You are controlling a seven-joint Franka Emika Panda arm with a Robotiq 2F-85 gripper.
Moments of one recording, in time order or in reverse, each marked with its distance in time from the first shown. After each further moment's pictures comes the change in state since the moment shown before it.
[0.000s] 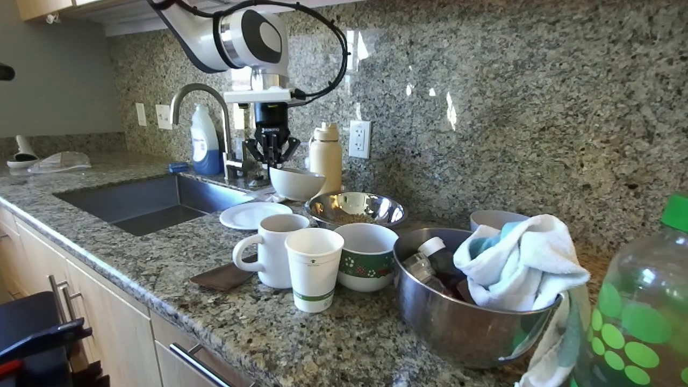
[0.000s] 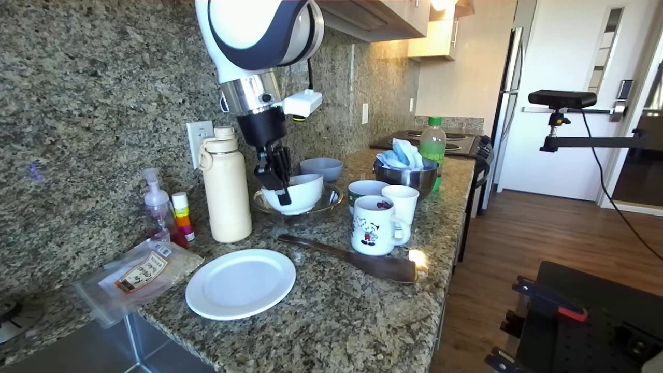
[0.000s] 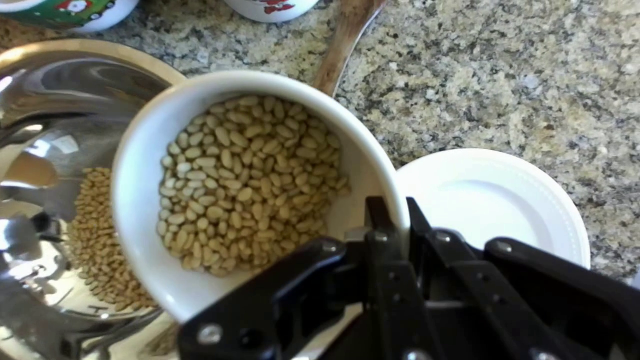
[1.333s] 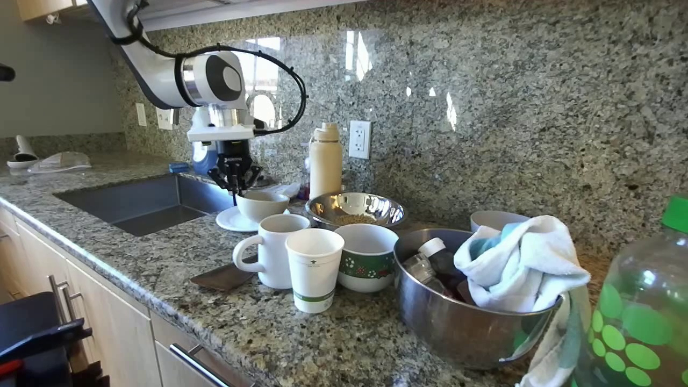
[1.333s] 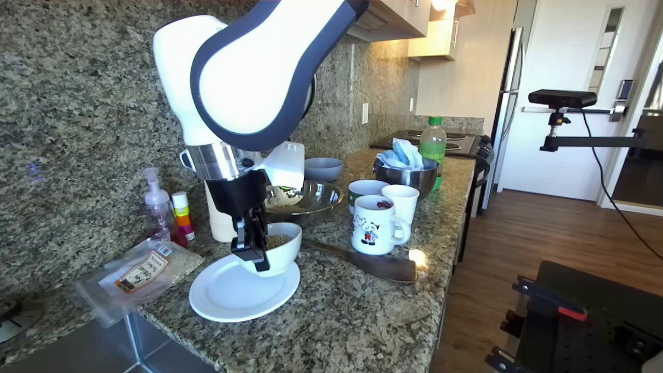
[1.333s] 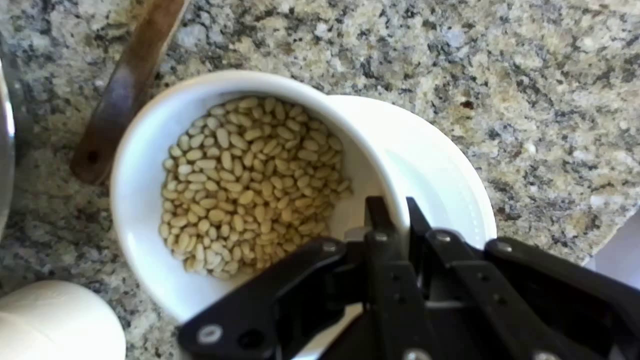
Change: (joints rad) arm 0.095 0.045 0.058 -0.160 -0.082 0.252 0.051
